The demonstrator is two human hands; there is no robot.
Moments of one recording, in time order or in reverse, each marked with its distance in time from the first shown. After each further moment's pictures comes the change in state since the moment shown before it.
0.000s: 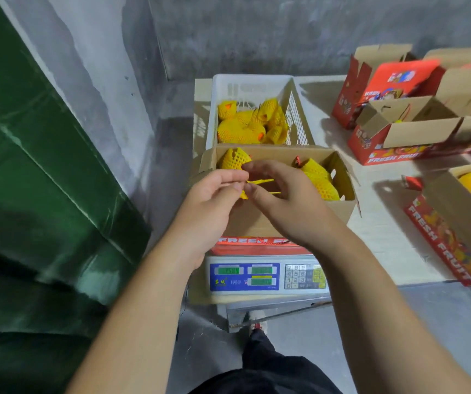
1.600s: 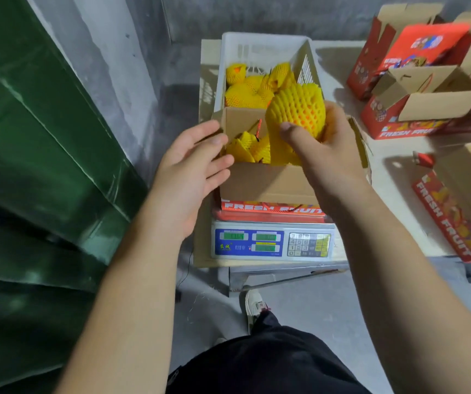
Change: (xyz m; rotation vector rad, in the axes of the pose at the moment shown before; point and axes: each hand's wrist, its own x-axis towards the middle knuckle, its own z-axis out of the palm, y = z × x) left_hand -0.024 0.001 -0.026 -0.379 0.136 -0.071; right_hand 0.000 0.012 -0.003 0.395 0.312 0.098
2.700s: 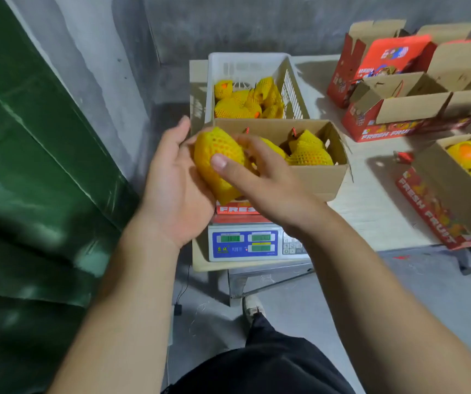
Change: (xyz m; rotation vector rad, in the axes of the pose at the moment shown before) left_hand -0.023 0.020 0.007 -0.429 -0.296 -0.181; right_hand -0.063 -0.033 0.034 -0.118 -0.356 0.090
